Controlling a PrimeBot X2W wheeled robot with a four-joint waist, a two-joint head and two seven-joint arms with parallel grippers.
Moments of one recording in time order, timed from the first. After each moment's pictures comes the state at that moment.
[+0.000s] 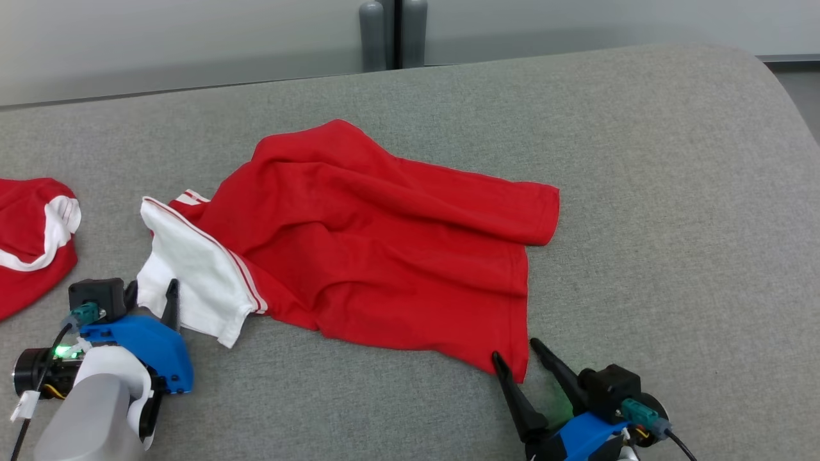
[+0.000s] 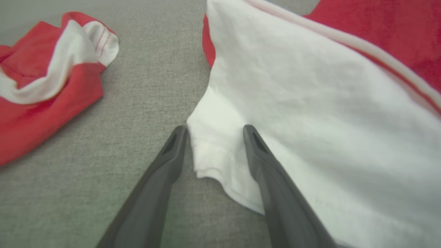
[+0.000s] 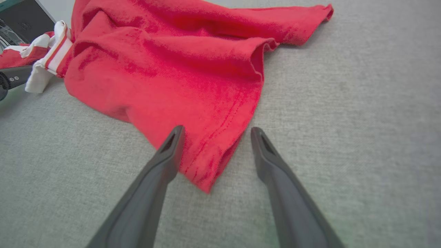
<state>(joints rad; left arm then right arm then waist) -0.54 0.32 -0.28 1.01 -0.39 -0.13 -0.15 -0.18 -0.05 0.34 0.49 0.25 0.13 -0.26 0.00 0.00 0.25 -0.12</state>
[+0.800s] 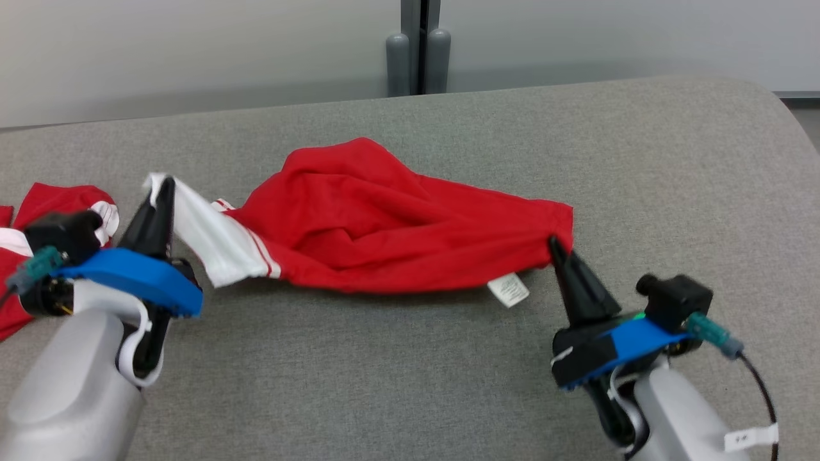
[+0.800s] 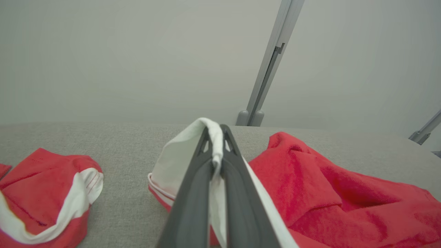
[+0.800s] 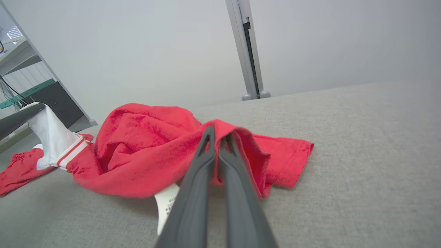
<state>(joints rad) -0.55 0.39 -0.43 0.69 -0.72 -0.13 -0.24 -0.30 -0.06 0.26 0.41 0.40 0.13 -0.26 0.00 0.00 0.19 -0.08</state>
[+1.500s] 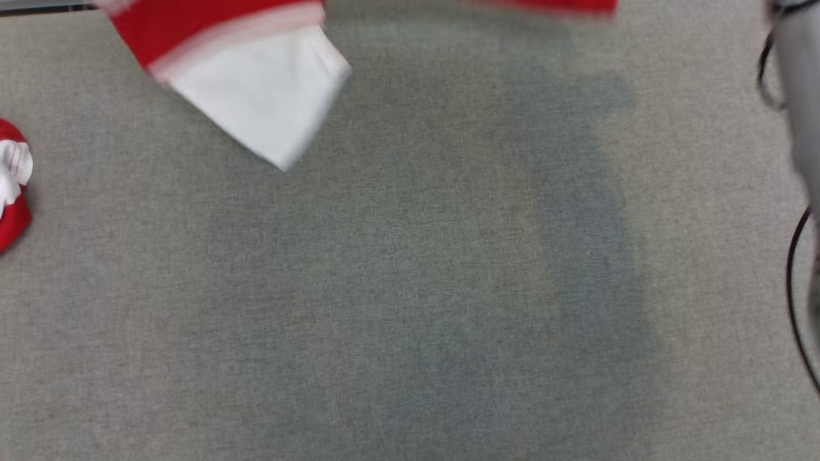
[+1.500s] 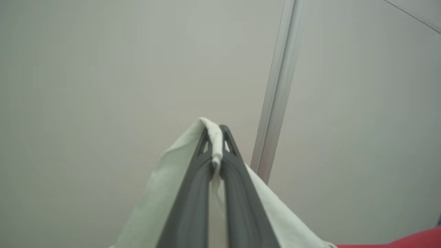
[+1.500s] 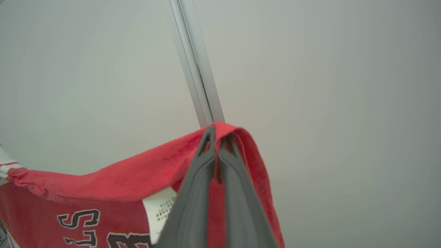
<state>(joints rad) -1.52 0.35 -0.38 0.76 -0.73 -0.10 -0.06 -1.39 -0.19 0.20 0.80 0.65 0.13 -0.19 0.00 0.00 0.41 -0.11</state>
